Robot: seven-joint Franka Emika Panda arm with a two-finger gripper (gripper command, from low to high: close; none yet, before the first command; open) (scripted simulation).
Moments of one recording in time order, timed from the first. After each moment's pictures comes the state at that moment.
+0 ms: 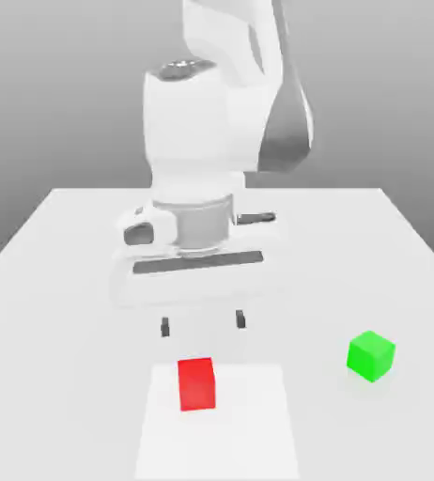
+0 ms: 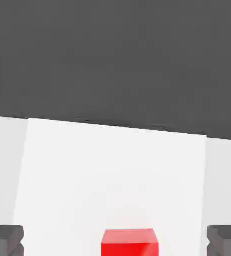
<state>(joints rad) 0.10 -0.05 -0.17 -2.80 0.02 2.78 0.56</state>
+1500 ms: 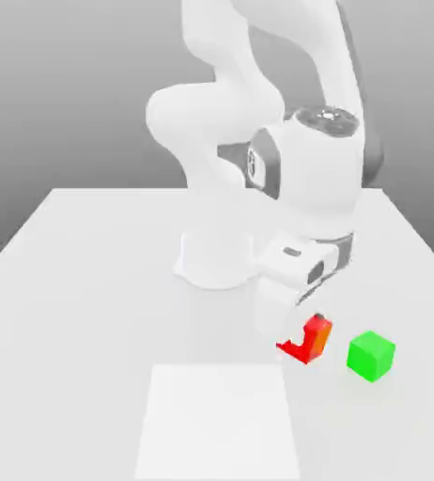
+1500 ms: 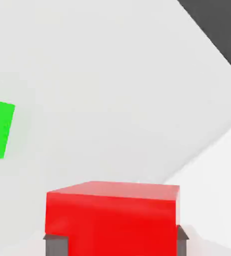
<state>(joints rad) 0.42 -0.09 0.04 -2.80 0.04 2.71 0.09</state>
